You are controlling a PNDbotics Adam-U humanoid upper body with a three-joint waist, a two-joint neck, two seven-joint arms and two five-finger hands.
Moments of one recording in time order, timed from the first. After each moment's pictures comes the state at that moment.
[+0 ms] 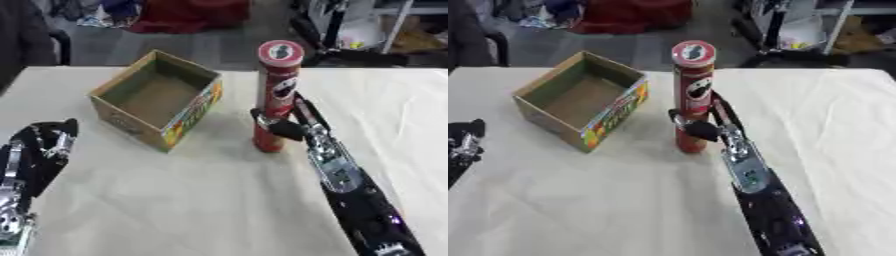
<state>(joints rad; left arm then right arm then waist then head) -0.14 0.20 0.09 -1.78 -0.25 0.12 0.09 -0.72 -0.01 0.01 -1.01 0.36 -0.03 -0.04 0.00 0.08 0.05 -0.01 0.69</state>
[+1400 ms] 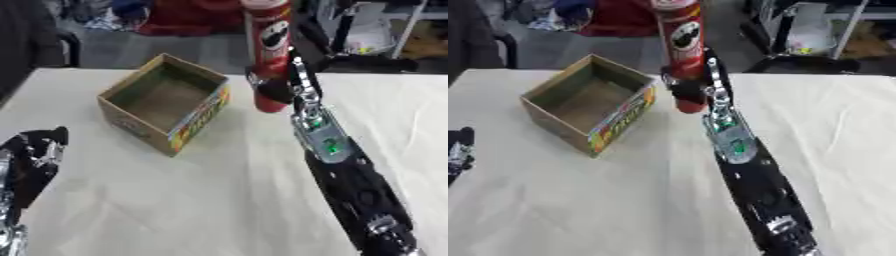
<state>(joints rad) -0.21 0.18 0.06 -1.77 -0.24 0.11 0.06 -0.92 -0.03 0.04 -1.07 0.13 0.04 -0.20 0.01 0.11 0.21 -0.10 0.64</state>
